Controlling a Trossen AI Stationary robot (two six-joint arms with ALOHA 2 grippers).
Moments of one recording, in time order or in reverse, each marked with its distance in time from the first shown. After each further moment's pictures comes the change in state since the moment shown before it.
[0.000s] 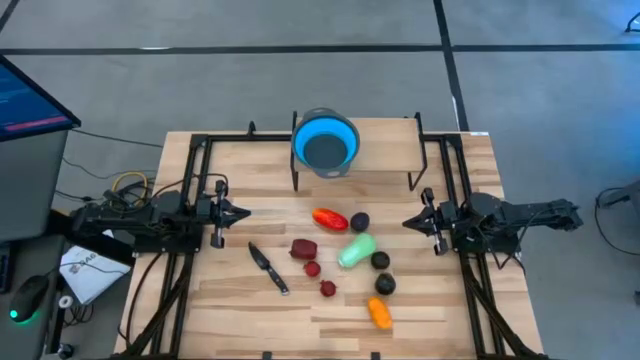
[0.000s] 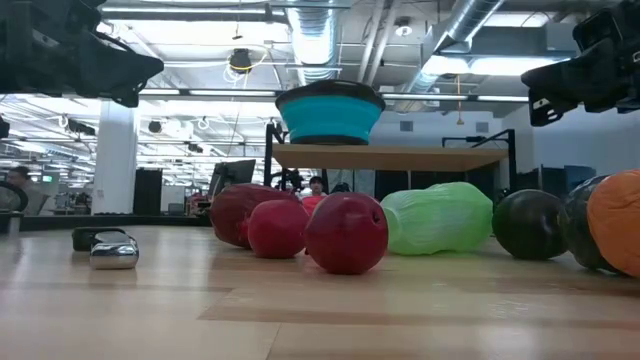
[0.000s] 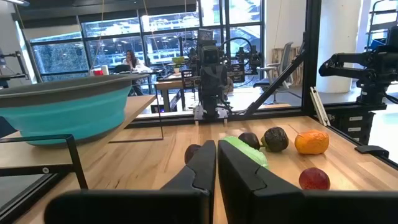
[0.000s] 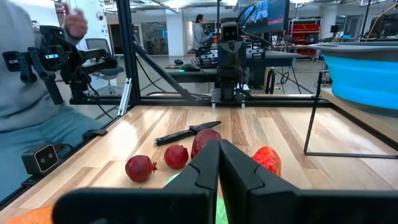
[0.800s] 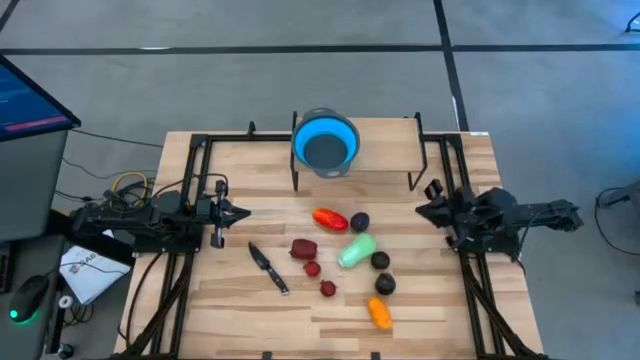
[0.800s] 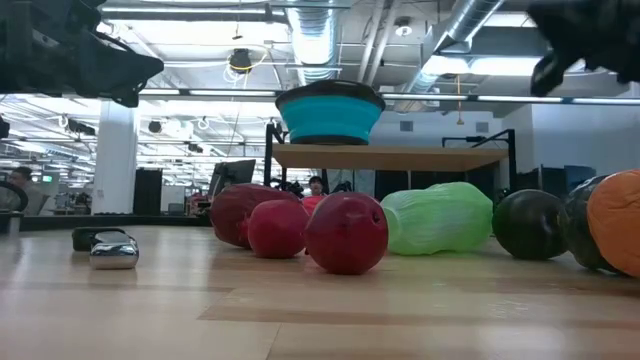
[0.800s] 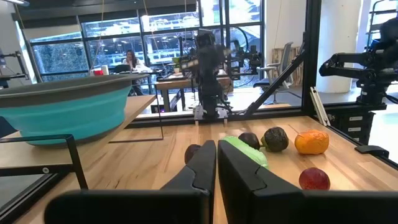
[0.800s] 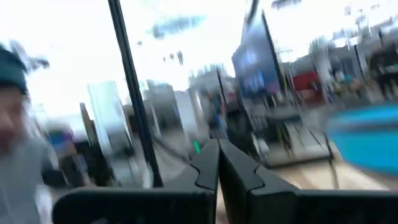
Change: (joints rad) left arm 0.000 0.000 0.000 0.000 0.000 0.000; right arm -0.008 0.000 0.000 0.380 0.032 0.252
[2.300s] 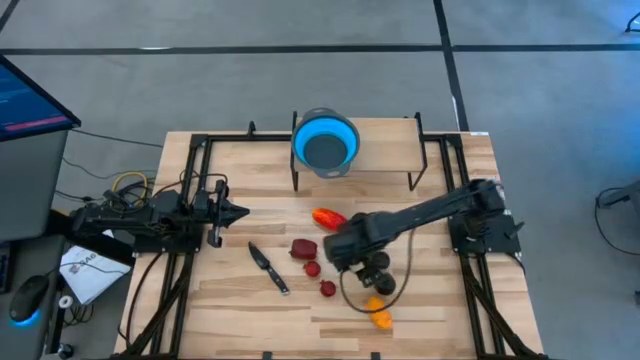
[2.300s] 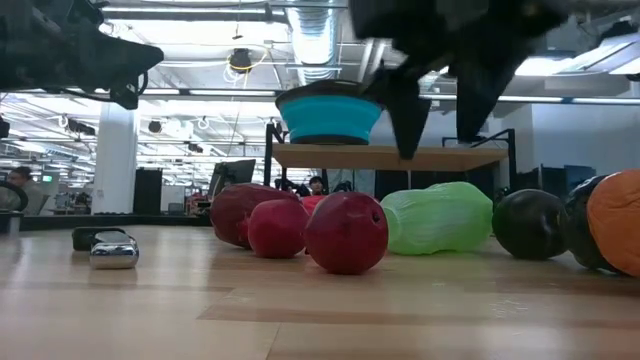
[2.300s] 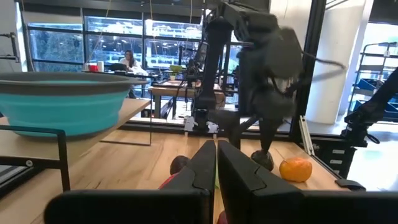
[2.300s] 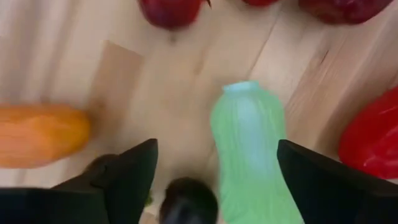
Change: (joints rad) left arm 0.000 0.000 0.000 0.053 0.000 -0.157; right arm 0.171 1.917 1.537 -1.443 -0.036 -0.455
